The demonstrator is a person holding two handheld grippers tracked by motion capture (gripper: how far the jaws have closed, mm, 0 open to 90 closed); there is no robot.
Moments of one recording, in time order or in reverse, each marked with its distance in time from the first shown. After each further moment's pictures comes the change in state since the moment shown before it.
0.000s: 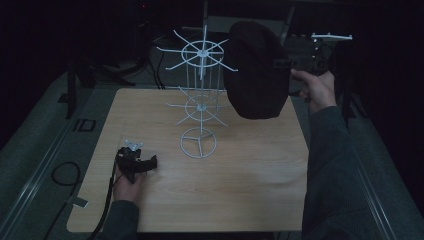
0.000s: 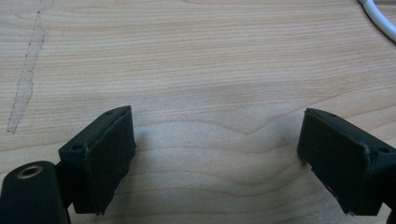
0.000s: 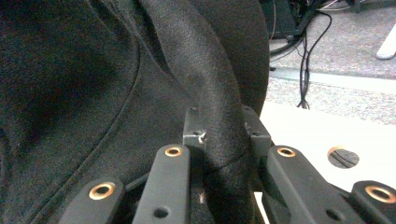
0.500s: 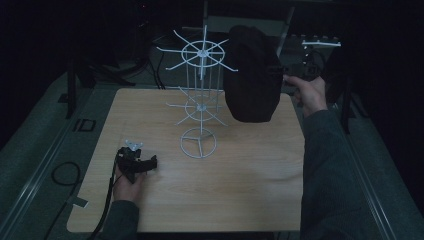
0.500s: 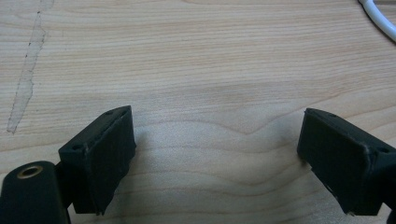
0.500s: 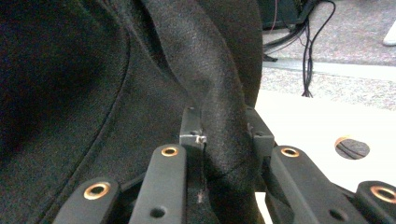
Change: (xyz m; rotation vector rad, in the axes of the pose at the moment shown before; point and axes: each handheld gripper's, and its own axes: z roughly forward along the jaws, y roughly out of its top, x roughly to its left) left arm 0.000 0.000 0.000 -0.003 0.001 -0.003; right arm -0.007 -0.013 0.021 0.031 0.000 0.023
